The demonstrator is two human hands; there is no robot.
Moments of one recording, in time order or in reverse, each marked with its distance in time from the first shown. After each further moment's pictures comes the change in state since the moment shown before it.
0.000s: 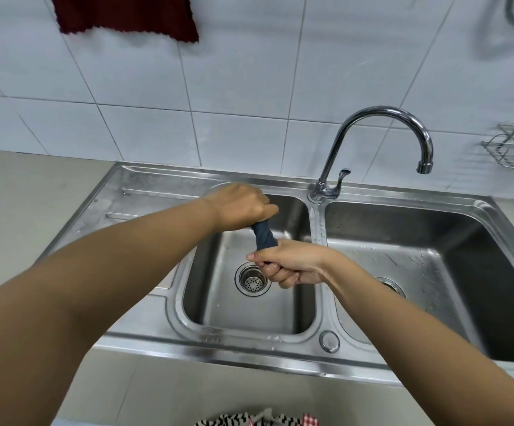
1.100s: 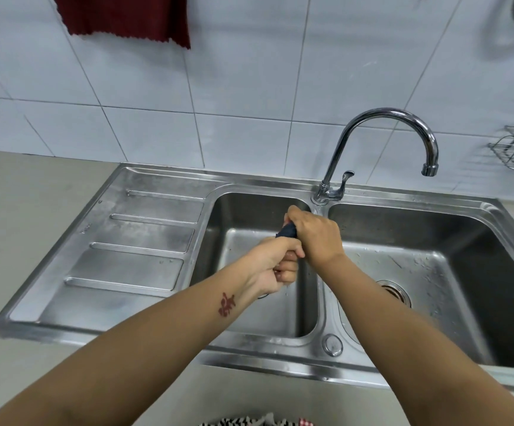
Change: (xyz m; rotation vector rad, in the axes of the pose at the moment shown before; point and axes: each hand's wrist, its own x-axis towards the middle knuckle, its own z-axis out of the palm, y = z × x) left_hand 0.017 0.115 -0.012 -2.427 0.022 -1.204; right_hand 0.012 0.014 -0.039 -1.234 1.154 -0.510
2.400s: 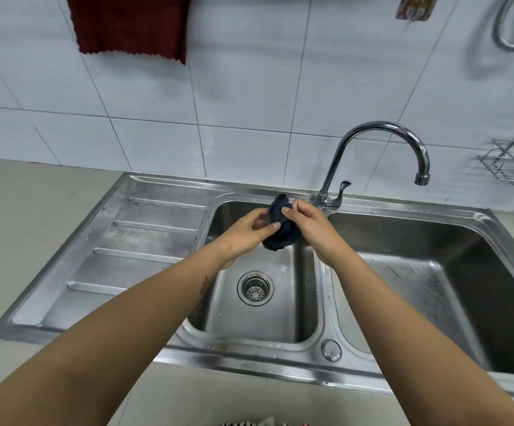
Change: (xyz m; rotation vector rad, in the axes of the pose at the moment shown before) left_hand 0.014 0.037 -0.057 0.600 -0.025 0.540; right_hand 0.018 -0.005 -0.024 1.247 -0.207 0.389
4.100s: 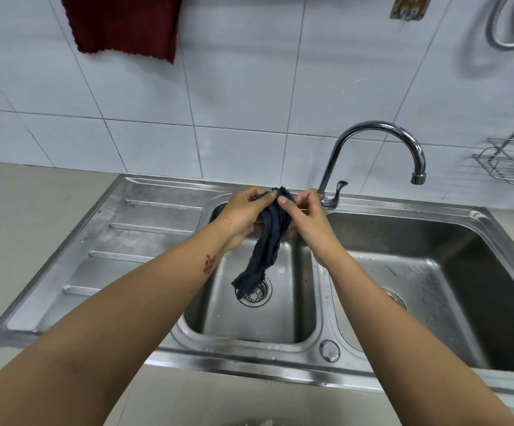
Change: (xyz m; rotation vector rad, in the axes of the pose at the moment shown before) left_hand 0.014 0.041 0.002 -0.369 0.120 -0.024; right_hand -0.004 -0.010 0.007 0.018 0.209 -0.081
